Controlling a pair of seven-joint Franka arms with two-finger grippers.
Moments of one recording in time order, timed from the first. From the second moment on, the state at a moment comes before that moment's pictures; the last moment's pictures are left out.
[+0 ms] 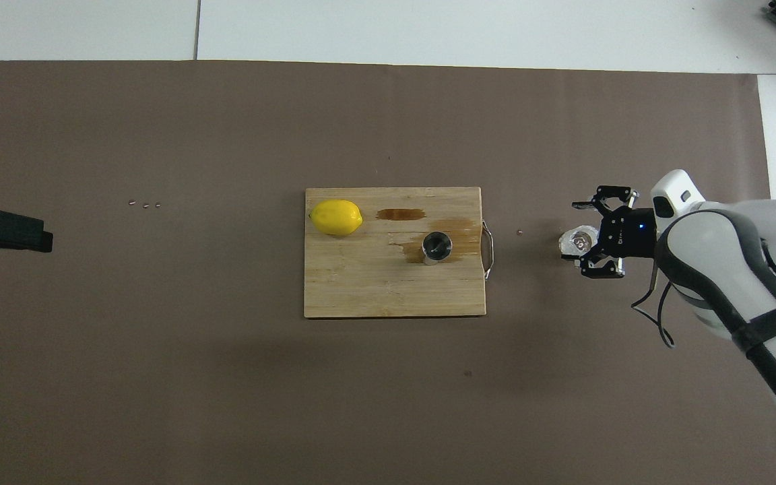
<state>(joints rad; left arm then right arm) -0.01 -0.11 -0.04 -1.64 -0.05 1.53 -0.01 -0.10 0.15 0.07 -2.16 0.79 2.31 -1.88</state>
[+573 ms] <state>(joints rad) -0.01 -0.11 -0.04 -1.64 -0.05 1.53 -0.01 -0.08 0.05 0.08 -2.07 0.49 2.13 -1.20</state>
